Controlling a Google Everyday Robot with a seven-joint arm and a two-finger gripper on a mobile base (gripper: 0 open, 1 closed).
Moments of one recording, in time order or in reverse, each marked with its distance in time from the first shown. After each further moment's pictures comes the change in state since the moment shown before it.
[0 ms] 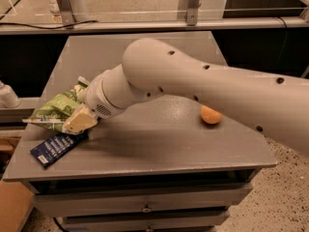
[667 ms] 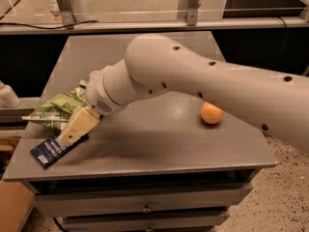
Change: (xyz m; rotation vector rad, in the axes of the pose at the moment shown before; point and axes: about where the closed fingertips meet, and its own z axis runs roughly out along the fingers) arm -0.011 -0.001 -0.008 0.003 -0.029 0.001
